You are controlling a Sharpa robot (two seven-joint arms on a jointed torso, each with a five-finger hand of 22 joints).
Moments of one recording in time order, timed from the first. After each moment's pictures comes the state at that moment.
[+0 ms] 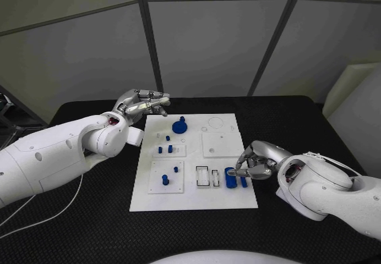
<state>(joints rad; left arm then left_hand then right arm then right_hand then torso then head) 1.13 -0.81 0.11 1.36 -0.17 -0.18 0.30 1.38 -0.12 0.37 0.00 0.06 1.06 0.17 0.07 0.09 1.22 0.10 0.08 0.07 1.19 0.03 0.55 0.50 0.19 0.94 0.14 0.57 0.68 0.98 -1.04 0.06 1.92 -1.46 -0.33 -0.56 1.14 -0.18 0.04 0.29 0.16 1.15 0.05 0.13 0.38 1.38 -0.03 1.03 0.99 1.47 -0.09 1.35 1.12 0.03 1.47 0.02 1.52 1.31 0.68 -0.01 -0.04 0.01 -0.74</state>
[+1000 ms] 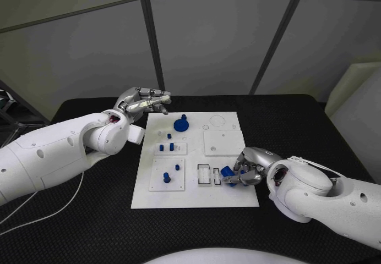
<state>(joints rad) 1.13 -0.81 0.11 1.36 -0.17 -0.18 0.30 1.38 -0.12 0.36 0.00 0.06 1.06 0.17 0.07 0.09 1.22 0.10 0.08 0.07 1.19 0.03 0.55 0.50 0.19 0.94 0.14 0.57 0.68 0.94 -0.95 0.06 1.86 -1.57 -0.26 -0.64 1.14 -0.18 0.02 0.29 0.17 1.15 0.05 0.15 0.42 1.38 -0.03 1.04 1.01 1.47 -0.09 1.35 1.13 0.03 1.47 0.02 1.53 1.31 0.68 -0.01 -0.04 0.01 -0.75</state>
